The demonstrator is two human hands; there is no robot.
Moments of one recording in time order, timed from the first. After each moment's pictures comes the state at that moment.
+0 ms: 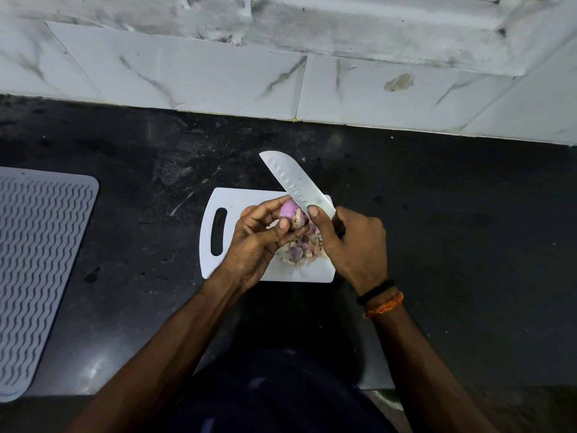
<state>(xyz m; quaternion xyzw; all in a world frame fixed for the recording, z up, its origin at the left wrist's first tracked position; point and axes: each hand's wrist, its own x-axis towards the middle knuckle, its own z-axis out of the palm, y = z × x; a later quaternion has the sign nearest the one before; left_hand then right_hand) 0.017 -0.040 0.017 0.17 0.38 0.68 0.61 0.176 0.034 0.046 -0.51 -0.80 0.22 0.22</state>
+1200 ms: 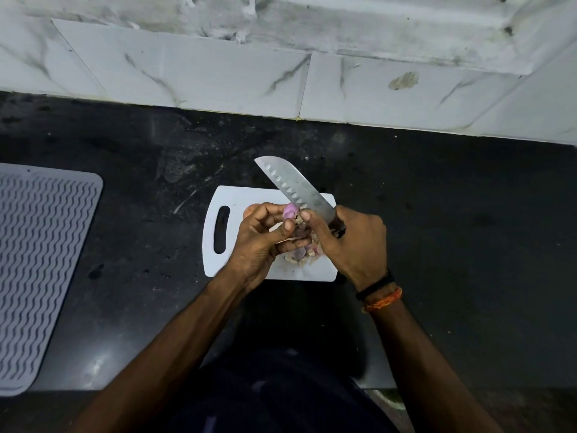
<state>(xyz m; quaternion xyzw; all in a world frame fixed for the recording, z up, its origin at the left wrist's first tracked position) 0.022 -0.045 0.019 0.16 0.44 0.65 0.60 0.173 0.034 0.047 -0.48 -0.81 0.21 0.24</state>
